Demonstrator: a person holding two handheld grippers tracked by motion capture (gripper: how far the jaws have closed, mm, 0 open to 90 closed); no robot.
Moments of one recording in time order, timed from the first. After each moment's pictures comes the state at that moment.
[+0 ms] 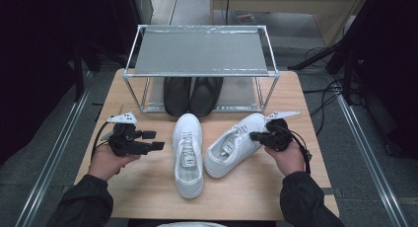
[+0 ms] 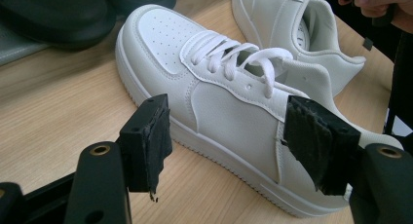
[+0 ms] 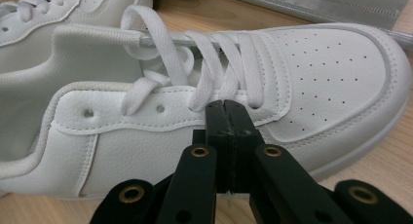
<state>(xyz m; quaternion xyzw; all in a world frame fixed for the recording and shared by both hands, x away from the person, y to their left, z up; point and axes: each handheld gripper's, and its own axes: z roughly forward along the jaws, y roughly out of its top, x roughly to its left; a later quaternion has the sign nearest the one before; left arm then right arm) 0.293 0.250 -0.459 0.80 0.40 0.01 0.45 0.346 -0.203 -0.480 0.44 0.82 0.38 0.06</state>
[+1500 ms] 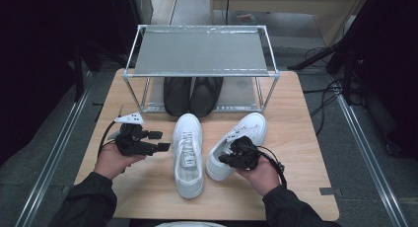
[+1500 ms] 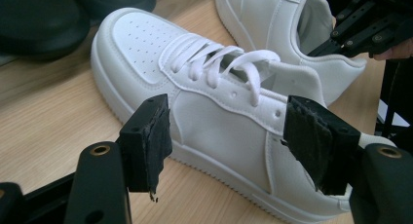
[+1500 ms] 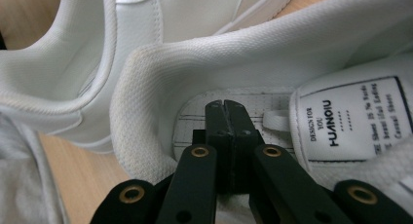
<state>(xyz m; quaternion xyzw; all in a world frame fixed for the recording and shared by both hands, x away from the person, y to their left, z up) 0.299 0.233 -0.461 0.81 0.37 0.00 0.45 0.293 -0.116 -0.484 0.34 0.87 0.34 -0.02</state>
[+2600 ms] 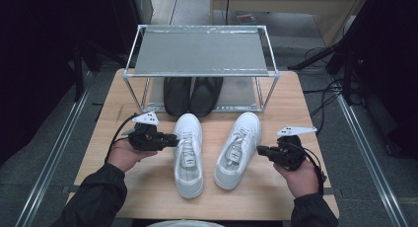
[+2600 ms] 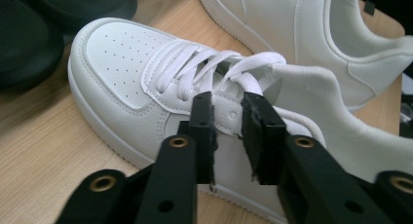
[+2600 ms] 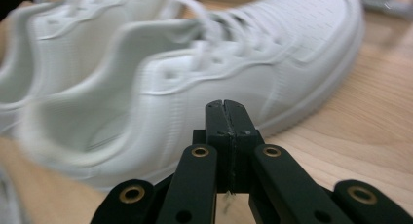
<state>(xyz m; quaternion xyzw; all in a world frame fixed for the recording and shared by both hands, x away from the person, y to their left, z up) 0.314 0.206 -0.467 0.84 0.32 0.02 0.43 0.287 -0.222 -0.461 0.44 0.80 0.39 0.05</state>
